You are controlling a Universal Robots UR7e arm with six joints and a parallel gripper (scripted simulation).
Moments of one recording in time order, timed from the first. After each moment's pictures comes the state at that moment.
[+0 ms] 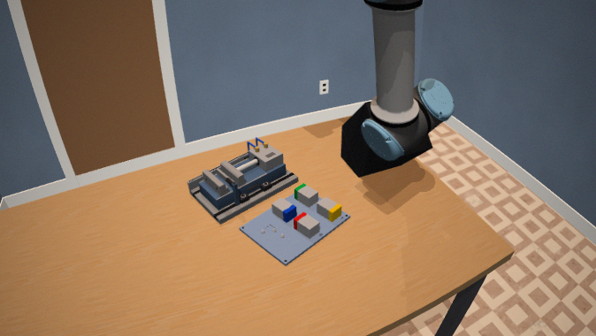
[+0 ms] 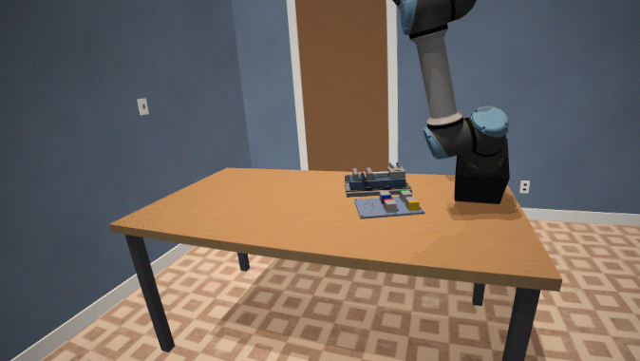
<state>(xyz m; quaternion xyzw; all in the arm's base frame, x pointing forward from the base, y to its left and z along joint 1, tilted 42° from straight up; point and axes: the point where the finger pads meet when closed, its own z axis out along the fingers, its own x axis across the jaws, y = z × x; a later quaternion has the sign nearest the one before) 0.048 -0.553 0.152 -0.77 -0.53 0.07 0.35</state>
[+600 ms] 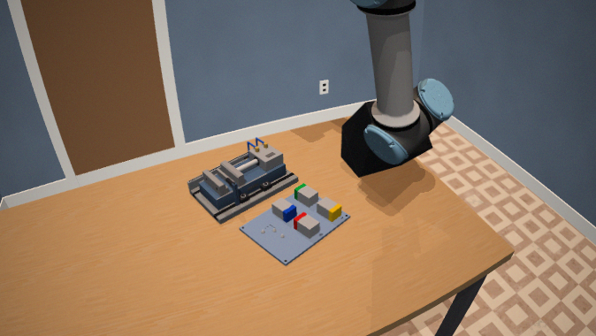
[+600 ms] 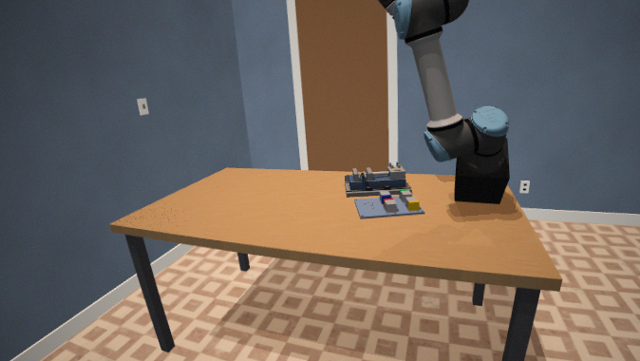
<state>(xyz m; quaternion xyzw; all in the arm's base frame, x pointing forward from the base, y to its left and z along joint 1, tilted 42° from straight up) 0.099 -0.552 0.152 -0.77 -0.53 0.07 0.35</state>
